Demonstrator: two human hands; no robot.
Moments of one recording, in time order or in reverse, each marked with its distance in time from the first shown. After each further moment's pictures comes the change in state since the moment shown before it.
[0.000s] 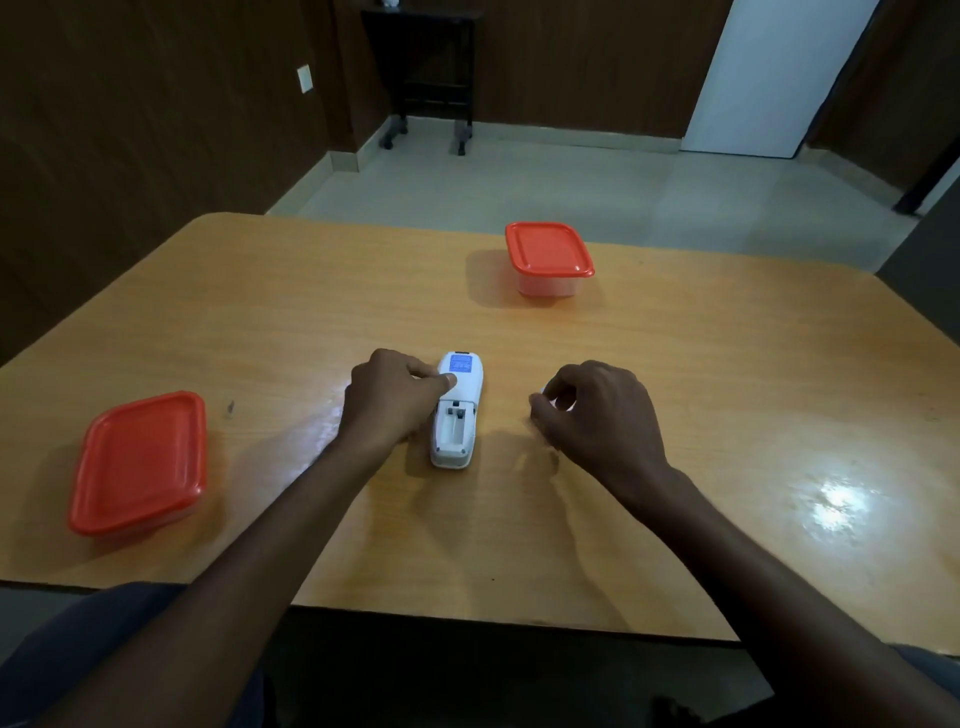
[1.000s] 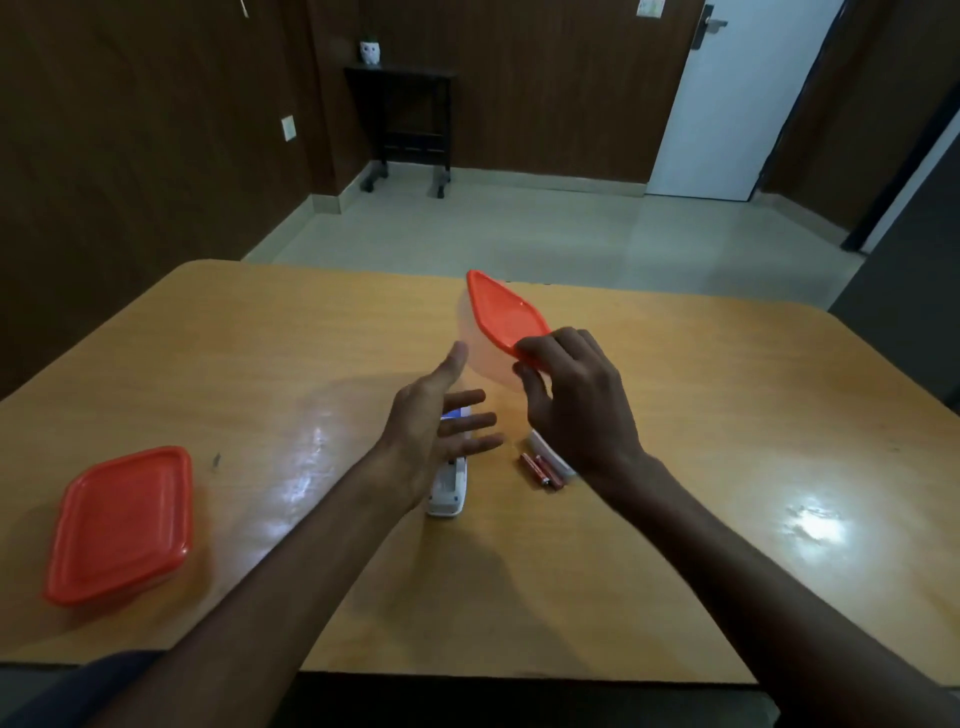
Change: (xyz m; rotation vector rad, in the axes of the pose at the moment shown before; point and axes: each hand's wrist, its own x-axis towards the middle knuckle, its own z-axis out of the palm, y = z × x) left_hand -0.011 0.040 0.012 -0.914 -0.414 -0.178; right_hand 0.042 -0.016 -0.010 -0.042 0.322 -0.376
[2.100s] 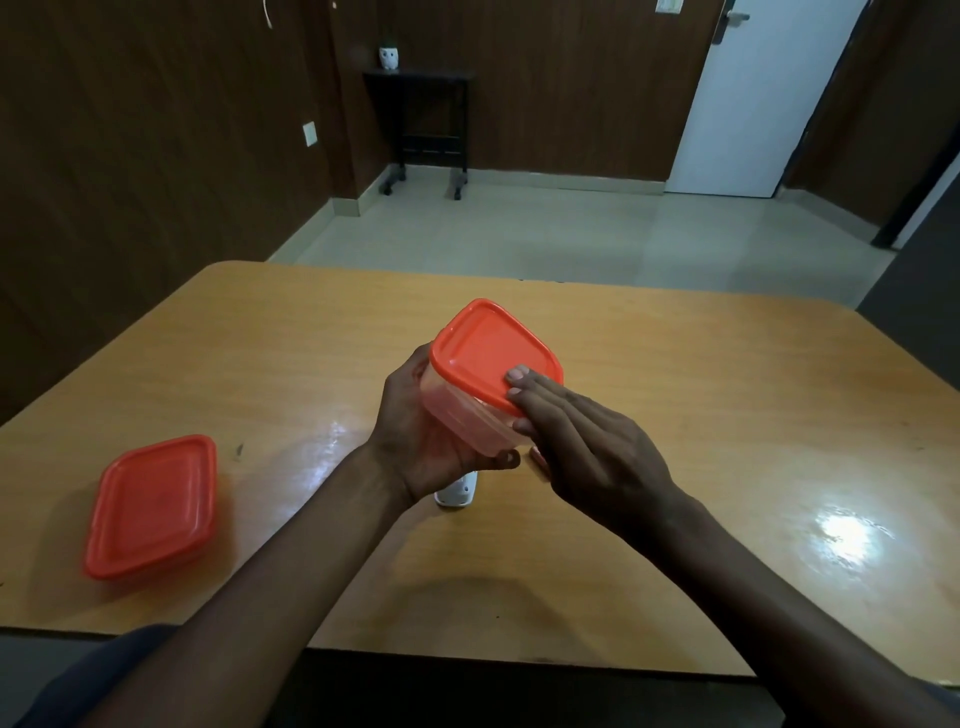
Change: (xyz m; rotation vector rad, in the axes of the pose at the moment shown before) left_hand -0.021 0.008 -0.011 -0.290 -0.479 -0.186; right_hand -0.041 -0.008 -0.026 -0.006 0.159 -0.552
